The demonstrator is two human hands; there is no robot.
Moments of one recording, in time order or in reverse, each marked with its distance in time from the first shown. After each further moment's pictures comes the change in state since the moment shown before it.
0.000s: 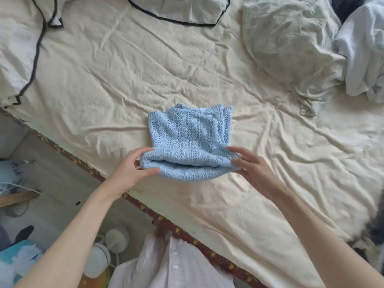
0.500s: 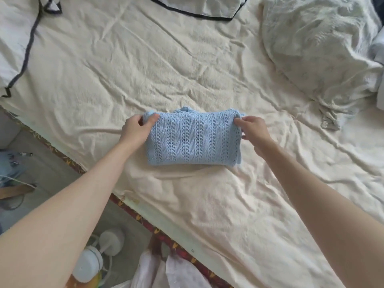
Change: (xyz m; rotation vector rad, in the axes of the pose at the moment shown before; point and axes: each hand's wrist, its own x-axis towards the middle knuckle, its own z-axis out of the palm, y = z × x) left_hand 0.128 0.030 -0.008 0.194 0.443 0.004; right_hand 0.137 -0.054 0.008 -0.468 0.350 0.009
